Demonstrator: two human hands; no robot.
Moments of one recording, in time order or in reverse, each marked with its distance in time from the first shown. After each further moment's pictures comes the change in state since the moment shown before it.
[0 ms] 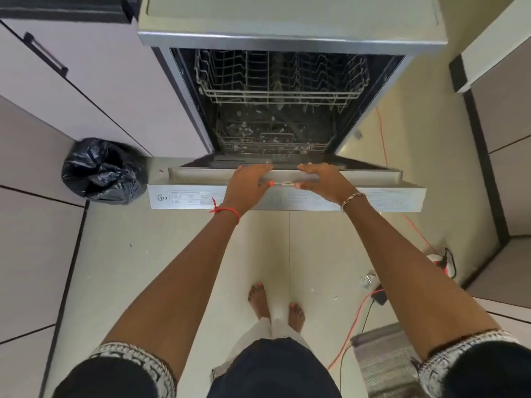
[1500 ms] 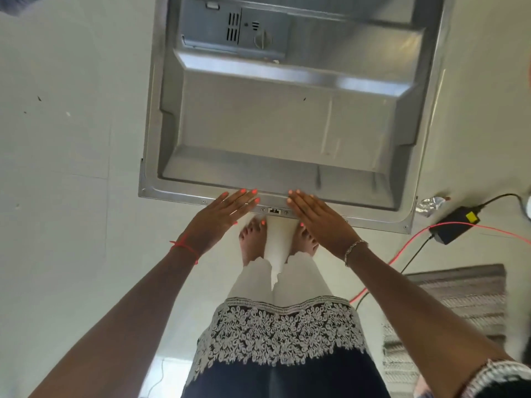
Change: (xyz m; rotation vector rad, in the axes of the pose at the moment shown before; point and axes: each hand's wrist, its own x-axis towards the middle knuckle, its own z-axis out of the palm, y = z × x) left_hand -0.241 -0.278 0.436 0.376 -0.350 0.273; right_hand -0.076 0.358 0.462 -0.809 -0.127 -0.642
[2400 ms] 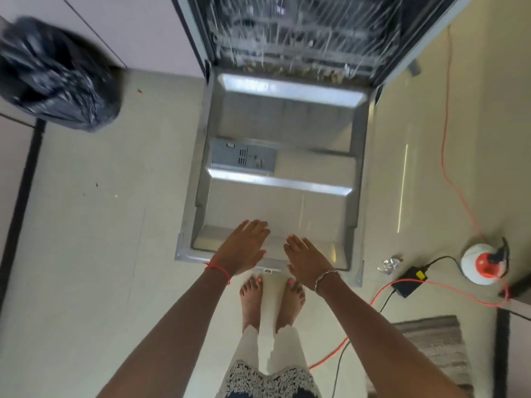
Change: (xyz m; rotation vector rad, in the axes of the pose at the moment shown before) left_hand 0.066 0.036 -0.221 0.055 0.037 -0.031; right_hand 0.042 0.029 -0.199 0.214 -0.413 0.198
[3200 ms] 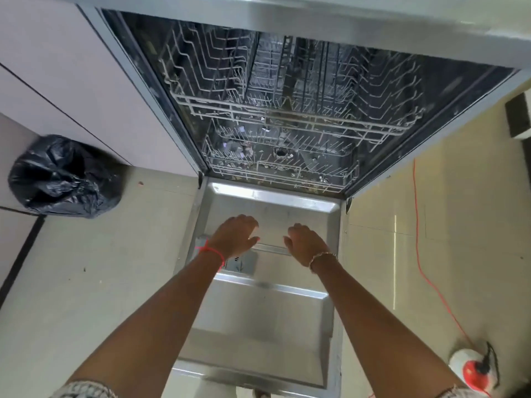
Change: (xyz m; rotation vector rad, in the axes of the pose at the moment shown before) left_hand 0.222 -0.105 -0.179 -0.190 -0.069 -0.276; right_hand 0.105 0.172 -0.253 0.233 0.208 0.214
